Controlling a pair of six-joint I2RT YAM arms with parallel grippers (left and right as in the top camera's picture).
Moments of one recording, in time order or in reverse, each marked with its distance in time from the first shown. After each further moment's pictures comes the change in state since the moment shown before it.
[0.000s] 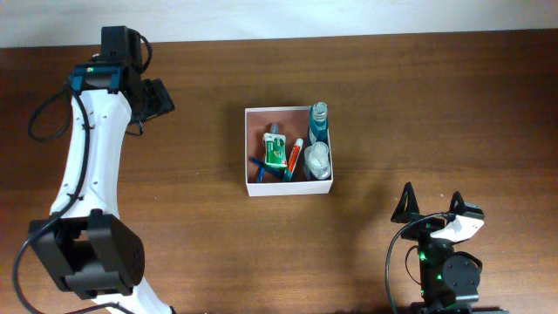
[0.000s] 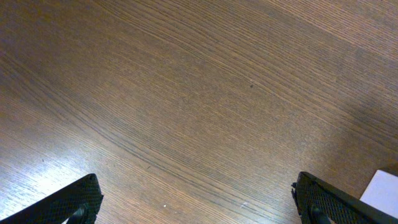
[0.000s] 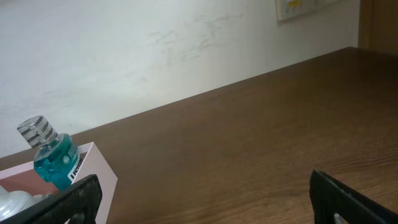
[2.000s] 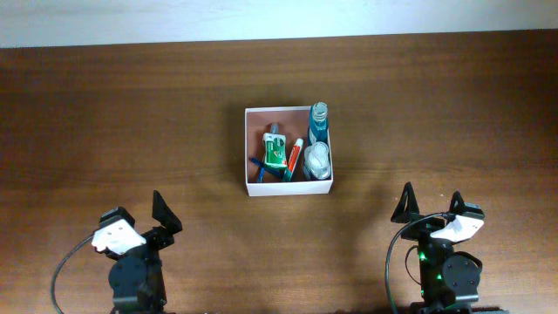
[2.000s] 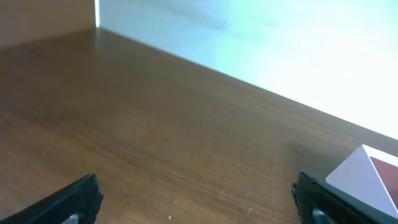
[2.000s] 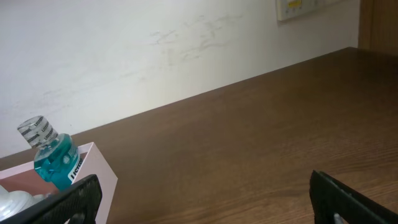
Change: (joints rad) left arm 0.000 -1.707 -1.712 1.027 -0.019 0.105; right arm 0.000 -0.001 0.000 -0.001 0.000 0.000
